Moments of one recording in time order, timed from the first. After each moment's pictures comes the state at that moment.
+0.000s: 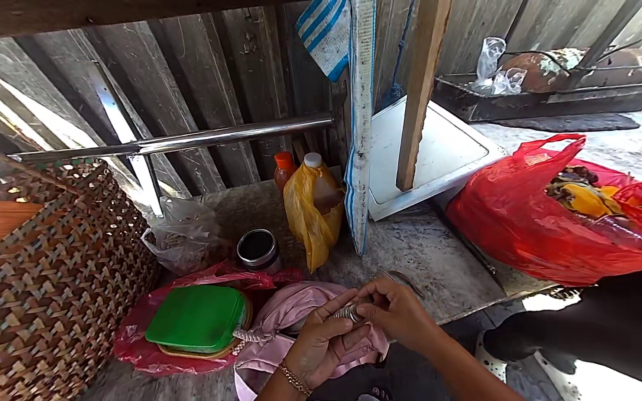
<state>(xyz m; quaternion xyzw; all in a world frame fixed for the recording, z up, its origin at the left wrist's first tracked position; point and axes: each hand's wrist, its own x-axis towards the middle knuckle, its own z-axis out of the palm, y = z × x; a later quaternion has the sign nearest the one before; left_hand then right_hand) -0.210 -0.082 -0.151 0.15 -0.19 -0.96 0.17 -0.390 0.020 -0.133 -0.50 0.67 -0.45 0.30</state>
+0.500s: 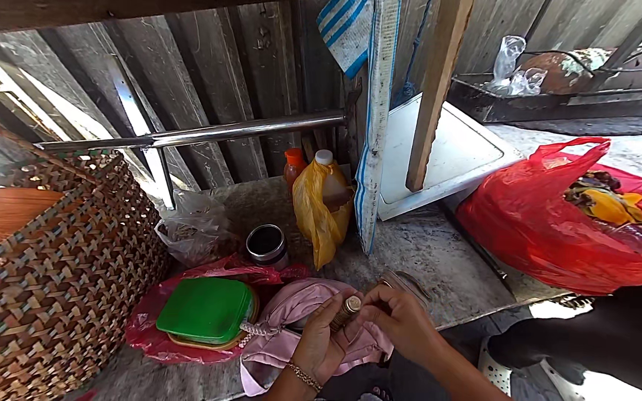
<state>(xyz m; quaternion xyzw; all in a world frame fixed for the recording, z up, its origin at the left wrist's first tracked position) -0.217 -0.077 -0.149 0.29 -0.14 -0.92 0.23 -0.366 0.020 -0.120 -0.48 0.67 -0.47 0.32</state>
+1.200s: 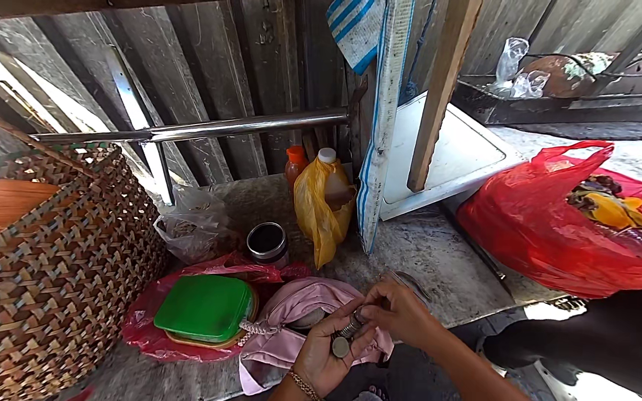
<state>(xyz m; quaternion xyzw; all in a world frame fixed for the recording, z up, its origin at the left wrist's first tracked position) -0.206 -0.072 -0.170 0.20 -0.04 -0.97 0.16 -0.392 0.010 -0.129 -0.49 0.72 -0.33 0.36</state>
